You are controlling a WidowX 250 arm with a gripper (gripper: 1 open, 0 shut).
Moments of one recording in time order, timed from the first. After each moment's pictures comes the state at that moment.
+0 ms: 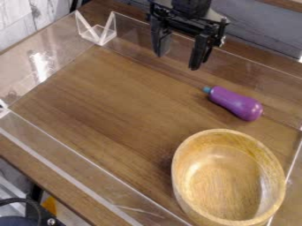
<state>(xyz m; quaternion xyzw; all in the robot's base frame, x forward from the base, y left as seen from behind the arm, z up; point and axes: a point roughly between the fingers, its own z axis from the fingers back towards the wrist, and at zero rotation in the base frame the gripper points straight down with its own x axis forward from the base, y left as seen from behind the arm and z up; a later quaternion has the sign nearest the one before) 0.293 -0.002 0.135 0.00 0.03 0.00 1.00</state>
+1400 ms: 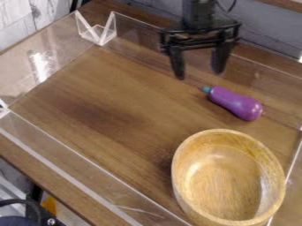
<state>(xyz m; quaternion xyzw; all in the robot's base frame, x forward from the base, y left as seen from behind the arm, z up) 0.309 -0.031 0.109 -0.04 0.05 0.37 0.93</state>
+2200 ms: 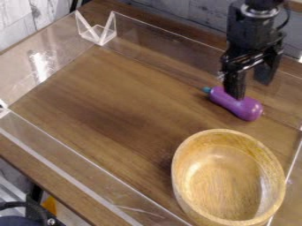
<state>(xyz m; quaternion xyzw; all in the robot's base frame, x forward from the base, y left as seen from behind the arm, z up) 0.333 -0.085 0.090 -0.05 0.03 0.54 0.84</state>
